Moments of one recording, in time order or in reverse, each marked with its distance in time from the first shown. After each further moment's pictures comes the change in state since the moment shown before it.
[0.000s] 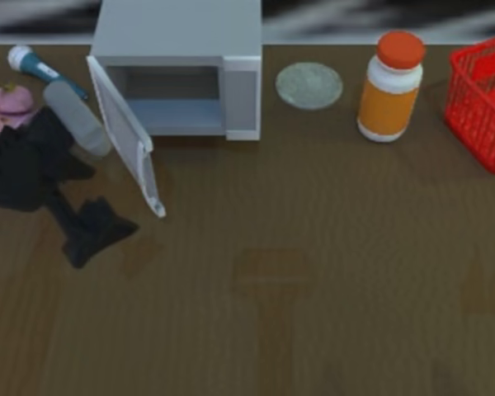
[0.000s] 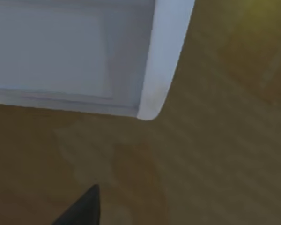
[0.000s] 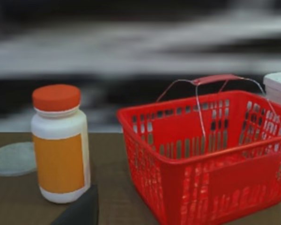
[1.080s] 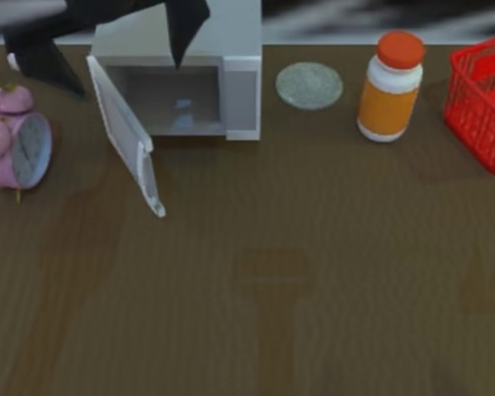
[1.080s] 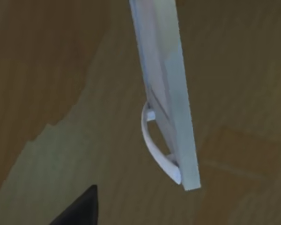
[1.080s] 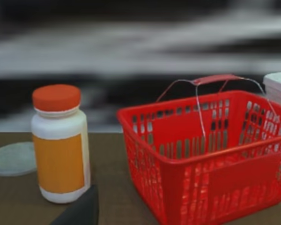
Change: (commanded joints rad) left arm -0.255 0.698 1.434 -1.079 -0.495 -1.410; right arm 0.000 0.000 0.000 0.000 0.000 0.000
